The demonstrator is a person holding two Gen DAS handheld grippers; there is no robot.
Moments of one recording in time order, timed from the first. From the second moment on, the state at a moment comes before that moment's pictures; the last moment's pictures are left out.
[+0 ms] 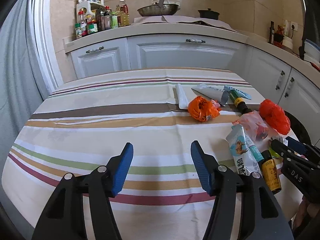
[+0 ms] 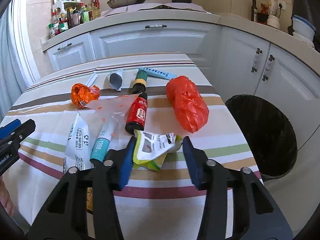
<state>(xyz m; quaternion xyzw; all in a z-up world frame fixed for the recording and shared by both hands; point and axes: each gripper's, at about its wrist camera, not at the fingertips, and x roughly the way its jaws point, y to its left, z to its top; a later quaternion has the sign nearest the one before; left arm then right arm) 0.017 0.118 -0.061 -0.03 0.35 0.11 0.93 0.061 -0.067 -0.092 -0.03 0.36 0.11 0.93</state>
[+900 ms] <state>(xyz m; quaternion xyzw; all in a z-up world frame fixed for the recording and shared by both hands) 0.026 0.043 -0.073 0.00 0.37 0.03 0.93 0.026 -0.127 -0.075 -0.03 0.32 0.07 0.94</state>
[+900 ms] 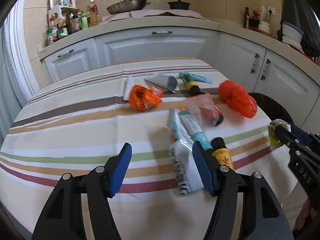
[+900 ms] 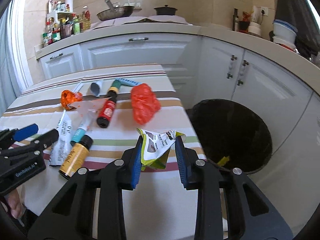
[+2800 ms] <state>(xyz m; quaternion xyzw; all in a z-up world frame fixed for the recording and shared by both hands) 0.007 0.043 -0.063 0.00 0.34 0.00 0.94 0.018 -0.145 -0.072 0.00 0.31 0.07 0.95</state>
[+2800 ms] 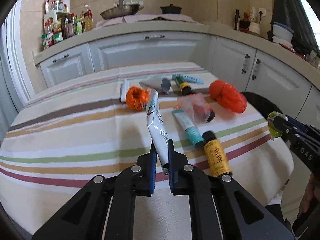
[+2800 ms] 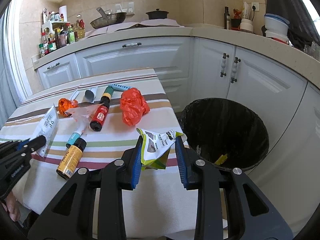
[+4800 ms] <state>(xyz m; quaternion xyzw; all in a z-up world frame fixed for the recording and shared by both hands) 0.165 -0.182 -0.048 0.06 0.33 -0.12 0.93 0.135 -0.328 -0.077 0.06 0.28 -0.08 0.95</state>
